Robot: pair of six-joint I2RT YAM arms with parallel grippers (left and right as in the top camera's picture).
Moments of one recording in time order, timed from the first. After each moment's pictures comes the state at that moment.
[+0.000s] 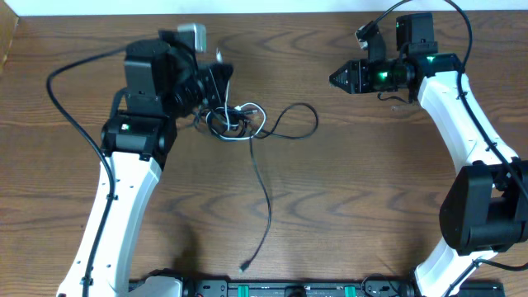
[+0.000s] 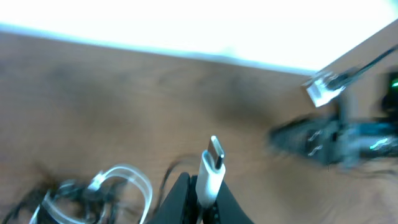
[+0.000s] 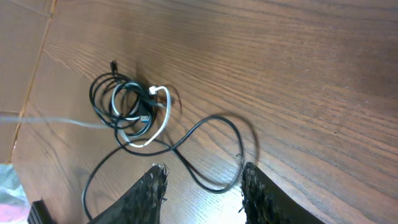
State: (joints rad) left arm -0.13 1.36 1.26 -0.39 0.47 -0.35; right arm 0.11 1.89 1.55 -0.66 -0.68 0.07
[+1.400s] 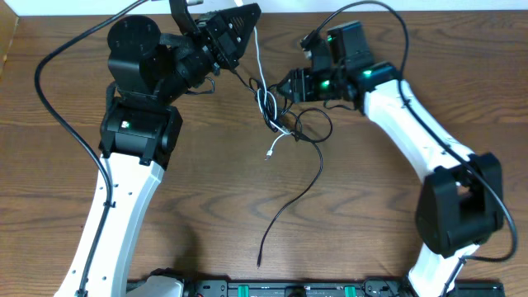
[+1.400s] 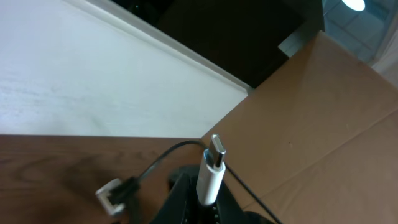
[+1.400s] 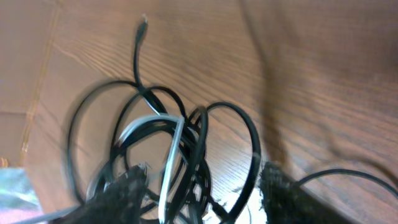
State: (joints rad) left arm -0.21 1.36 1.40 -0.06 0.59 -0.74; right arm 0.38 1.94 1.55 -0.51 -0.53 0.36
